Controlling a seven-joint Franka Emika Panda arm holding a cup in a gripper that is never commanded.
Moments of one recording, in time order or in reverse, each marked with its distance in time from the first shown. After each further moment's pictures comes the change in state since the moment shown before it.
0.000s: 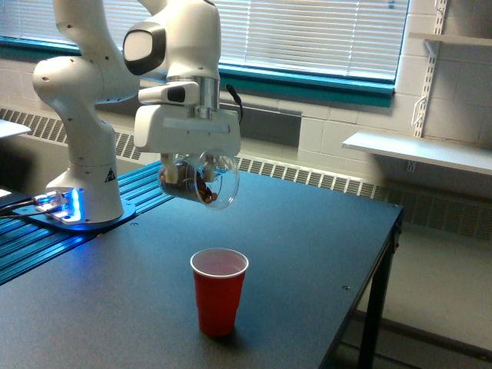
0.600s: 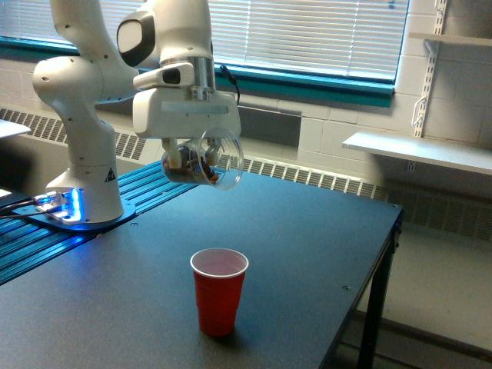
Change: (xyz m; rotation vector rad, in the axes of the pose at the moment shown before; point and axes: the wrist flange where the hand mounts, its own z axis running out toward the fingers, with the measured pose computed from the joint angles) arm 0.006 0.005 -0.026 0.105 0.025 -0.009
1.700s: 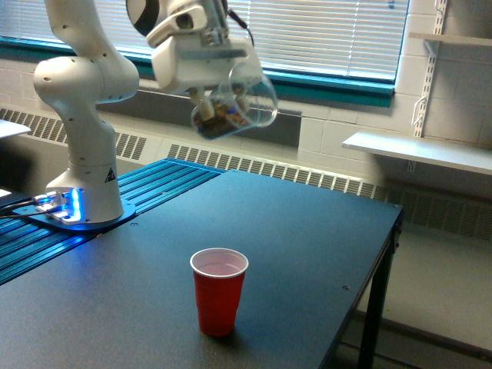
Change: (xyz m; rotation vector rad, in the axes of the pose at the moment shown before) arm 0.025 -0.025 -0.069 0.229 0.043 0.017
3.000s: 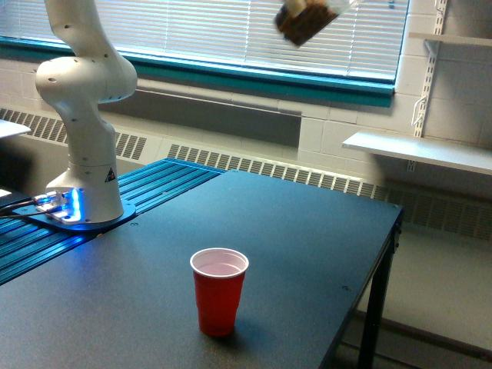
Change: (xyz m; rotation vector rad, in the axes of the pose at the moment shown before) arm 0.026 -0.139 -0.101 0.235 0.103 -0.083
